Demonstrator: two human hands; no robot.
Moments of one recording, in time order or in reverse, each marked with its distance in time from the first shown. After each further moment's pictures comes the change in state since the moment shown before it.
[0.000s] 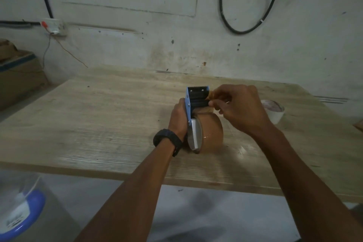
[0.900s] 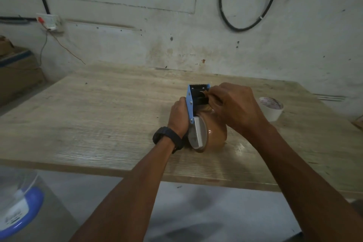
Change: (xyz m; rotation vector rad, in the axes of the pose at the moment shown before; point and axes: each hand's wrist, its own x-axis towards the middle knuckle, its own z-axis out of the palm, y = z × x) left_hand -0.001 0.004 0.001 0.385 -0.014 0.159; right_hand 0.000 0.001 0.010 -0.333 0.079 -0.367
